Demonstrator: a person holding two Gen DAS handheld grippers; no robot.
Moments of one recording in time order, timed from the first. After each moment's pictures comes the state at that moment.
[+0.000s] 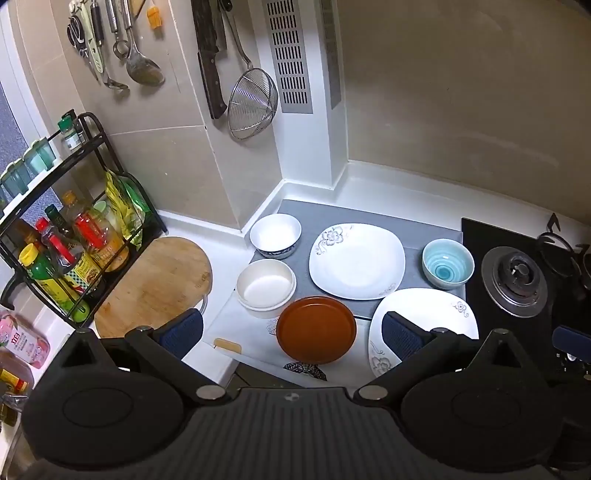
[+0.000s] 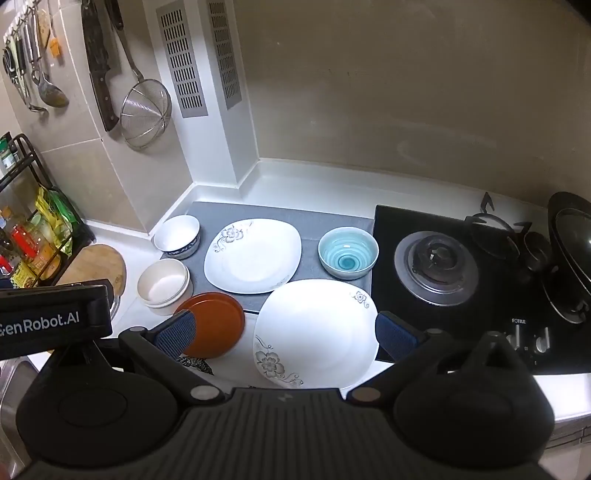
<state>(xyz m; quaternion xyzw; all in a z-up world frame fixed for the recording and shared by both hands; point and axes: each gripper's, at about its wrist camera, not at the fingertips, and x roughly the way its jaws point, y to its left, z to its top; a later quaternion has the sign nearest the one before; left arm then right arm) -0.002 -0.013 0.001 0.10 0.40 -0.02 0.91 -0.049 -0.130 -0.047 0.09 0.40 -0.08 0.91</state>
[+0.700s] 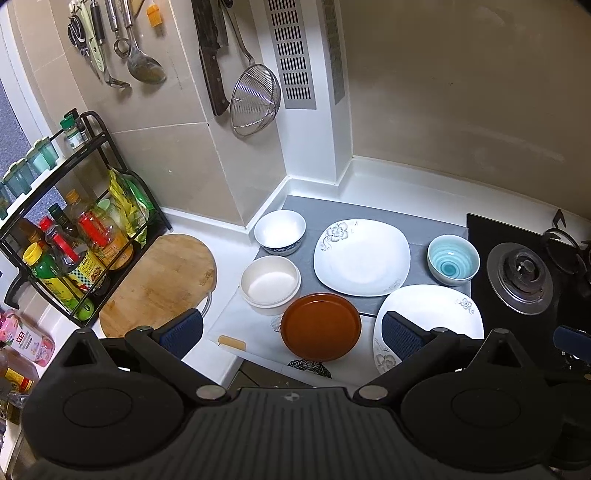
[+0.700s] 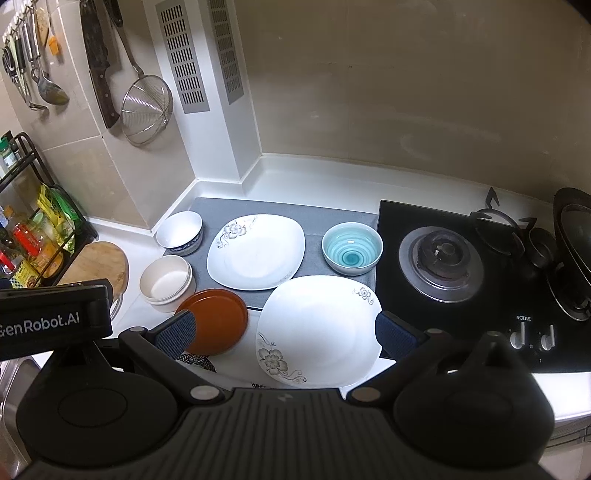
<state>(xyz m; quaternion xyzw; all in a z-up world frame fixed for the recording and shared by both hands) 0.003 -0.016 0.000 0.10 0.41 -0.01 0.91 -0.042 -0.133 -0.049 0.10 0.41 -0.07 0.90</state>
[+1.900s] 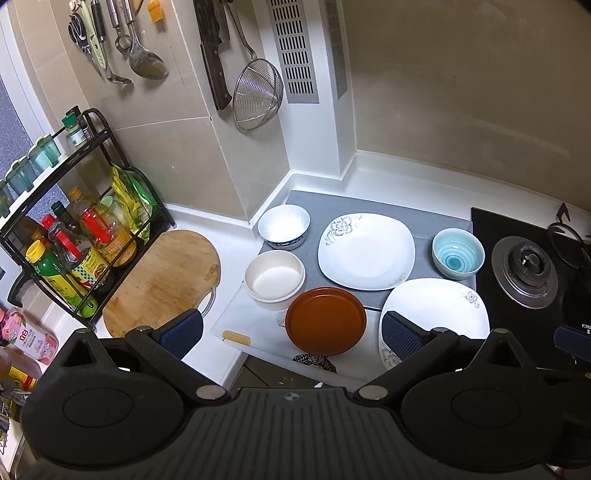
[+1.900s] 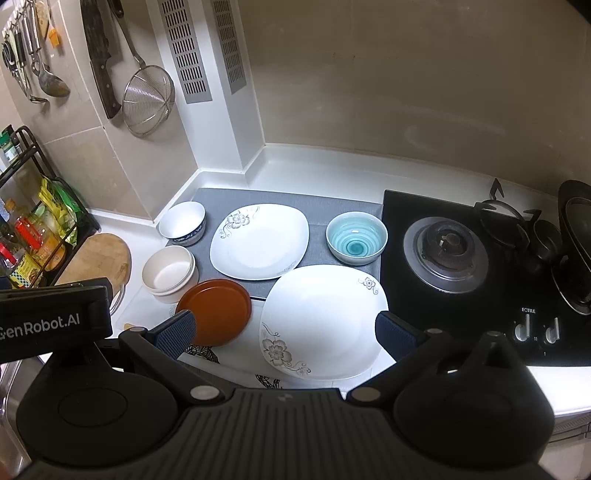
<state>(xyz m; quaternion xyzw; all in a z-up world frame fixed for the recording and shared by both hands) 0.006 -0.017 -0.007 0.11 0.41 -0.01 0.91 -0.043 -0.132 -0.055 0.10 0.42 -0.07 0.90</state>
